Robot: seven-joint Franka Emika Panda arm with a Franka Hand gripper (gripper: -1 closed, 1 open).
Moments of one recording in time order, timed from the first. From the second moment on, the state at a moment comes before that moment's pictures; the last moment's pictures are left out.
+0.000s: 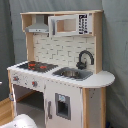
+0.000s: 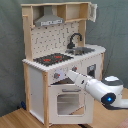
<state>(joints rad) -0.57 -1.45 1.51 -2.00 -0.20 2.25 -0.22</state>
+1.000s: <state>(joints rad) -0.54 -1.45 1.49 -2.08 -0.20 2.41 -0.51</state>
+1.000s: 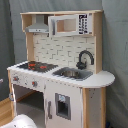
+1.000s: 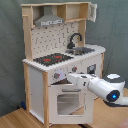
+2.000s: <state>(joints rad) -0.39 -1.45 1.46 -2.30 -0.20 2.58 -0.68</state>
